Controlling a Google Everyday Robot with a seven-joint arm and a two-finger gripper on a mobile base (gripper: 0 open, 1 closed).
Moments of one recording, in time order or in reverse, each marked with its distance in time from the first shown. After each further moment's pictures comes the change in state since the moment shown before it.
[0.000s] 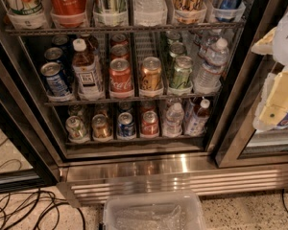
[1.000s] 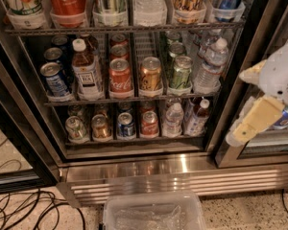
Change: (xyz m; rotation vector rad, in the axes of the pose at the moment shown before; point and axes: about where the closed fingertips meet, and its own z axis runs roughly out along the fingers) arm -0.007 0.016 0.055 -0.058 -0.226 0.173
